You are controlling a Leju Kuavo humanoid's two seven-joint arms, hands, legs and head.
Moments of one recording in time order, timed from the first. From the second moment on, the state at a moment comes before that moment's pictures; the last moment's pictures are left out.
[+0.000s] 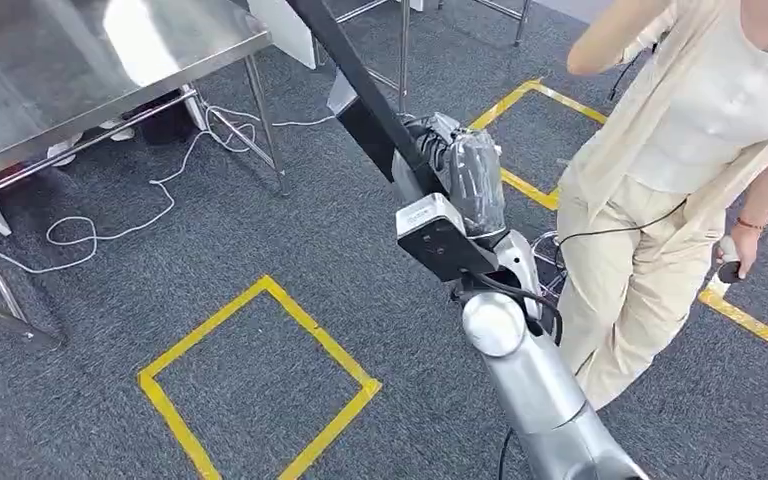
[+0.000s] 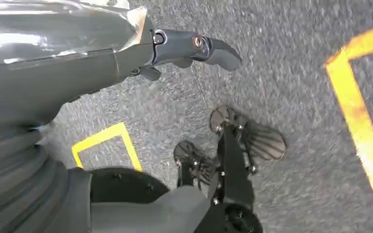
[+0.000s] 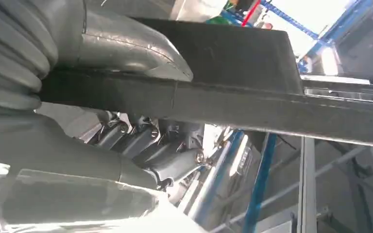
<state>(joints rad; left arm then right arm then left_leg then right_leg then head) -0.10 -0.17 1.26 -0.21 -0.71 0.04 -0.19 -0.55 0.07 0.43 -1.56 0.58 -0.29 -0.19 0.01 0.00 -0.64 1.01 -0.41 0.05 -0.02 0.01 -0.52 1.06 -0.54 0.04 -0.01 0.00</state>
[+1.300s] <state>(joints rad) -0.11 -0.17 1.26 -0.21 -0.71 0.03 -0.20 -0.54 0.07 0.42 -1.59 0.59 -0.29 -0.18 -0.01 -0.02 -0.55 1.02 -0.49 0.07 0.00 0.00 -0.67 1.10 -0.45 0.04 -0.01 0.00</state>
